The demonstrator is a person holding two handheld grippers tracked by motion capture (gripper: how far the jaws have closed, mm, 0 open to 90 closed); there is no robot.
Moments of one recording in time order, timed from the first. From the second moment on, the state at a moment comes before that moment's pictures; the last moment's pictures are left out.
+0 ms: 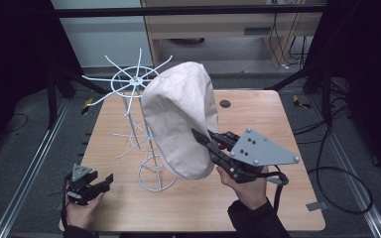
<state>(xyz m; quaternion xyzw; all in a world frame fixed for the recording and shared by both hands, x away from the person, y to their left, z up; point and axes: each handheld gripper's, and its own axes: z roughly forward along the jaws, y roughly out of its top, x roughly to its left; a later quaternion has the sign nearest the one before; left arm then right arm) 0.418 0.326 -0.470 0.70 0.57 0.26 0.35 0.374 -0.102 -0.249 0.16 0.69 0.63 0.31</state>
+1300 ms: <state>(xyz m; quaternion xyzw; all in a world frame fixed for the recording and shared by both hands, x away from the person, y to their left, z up) 0.418 0.326 -0.470 0.70 0.56 0.26 0.35 0.404 -0.101 -0.299 0.24 0.71 0.61 0.25</state>
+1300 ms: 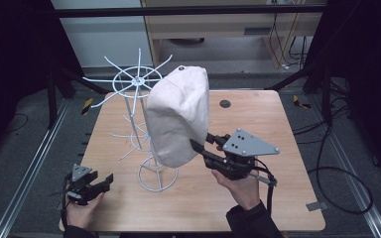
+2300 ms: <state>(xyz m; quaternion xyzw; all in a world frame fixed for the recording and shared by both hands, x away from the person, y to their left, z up) 0.417 0.326 -0.469 0.70 0.56 0.26 0.36 0.420 -0.182 -0.398 0.37 0.73 0.53 0.22</state>
